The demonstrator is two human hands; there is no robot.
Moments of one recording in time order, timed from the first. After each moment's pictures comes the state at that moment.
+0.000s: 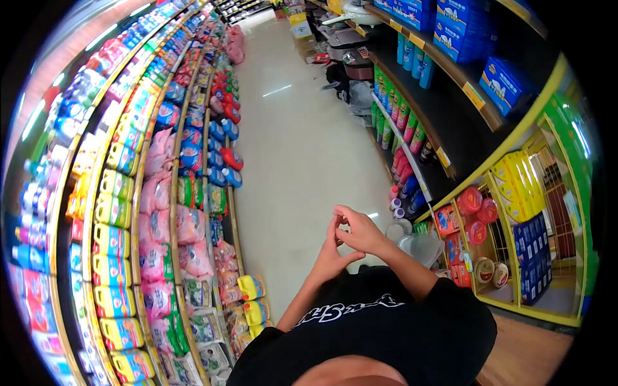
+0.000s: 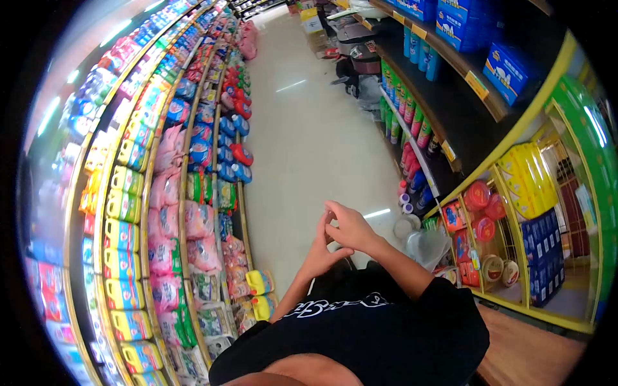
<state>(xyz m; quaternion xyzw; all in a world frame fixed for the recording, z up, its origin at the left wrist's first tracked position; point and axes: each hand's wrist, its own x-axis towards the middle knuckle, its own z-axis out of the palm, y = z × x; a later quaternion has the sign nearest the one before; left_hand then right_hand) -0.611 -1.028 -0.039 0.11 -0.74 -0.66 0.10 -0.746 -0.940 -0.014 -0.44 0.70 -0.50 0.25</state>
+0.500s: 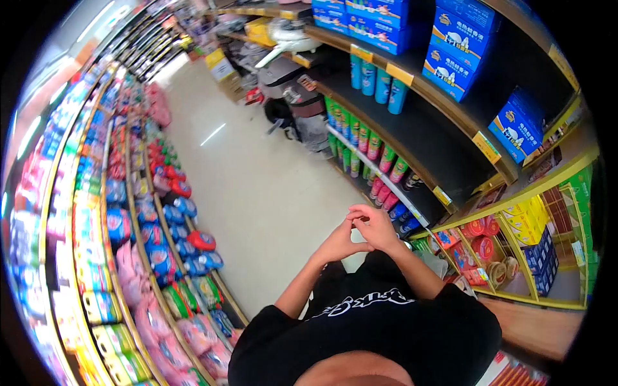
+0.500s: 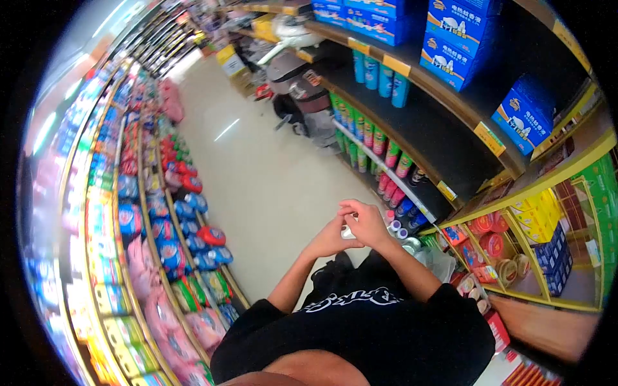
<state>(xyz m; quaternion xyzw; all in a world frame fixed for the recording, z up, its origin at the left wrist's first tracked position) -0.940 -1.257 -0.035 -0.12 -0.77 -0.60 -0.16 -0.985 -1.100 -0.021 -0.20 0.79 -0.57 0.11</state>
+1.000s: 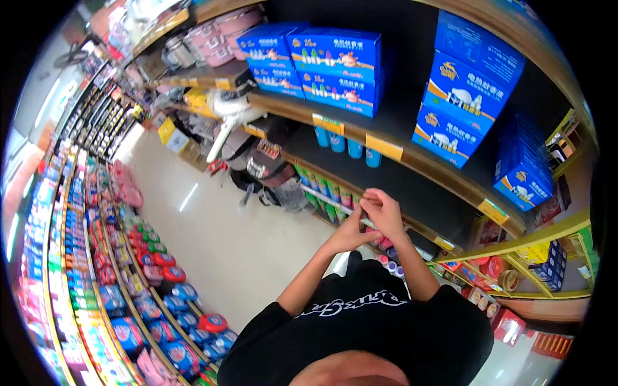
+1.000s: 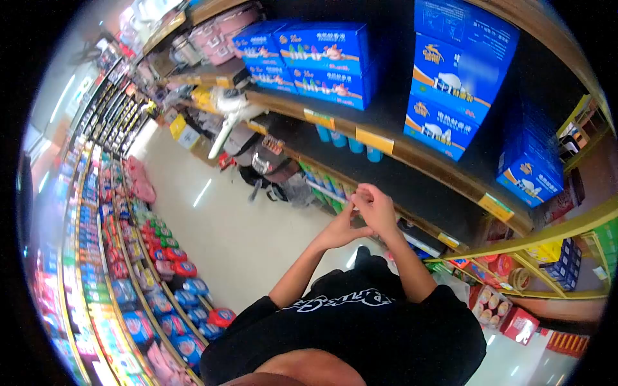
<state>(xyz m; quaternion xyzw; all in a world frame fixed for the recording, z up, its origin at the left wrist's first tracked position) -1.254 -1.250 -0.035 -0.27 -0.69 -0.63 -0.23 -1.251 -1.096 -0.039 0.02 0.80 -0.59 -0.11</state>
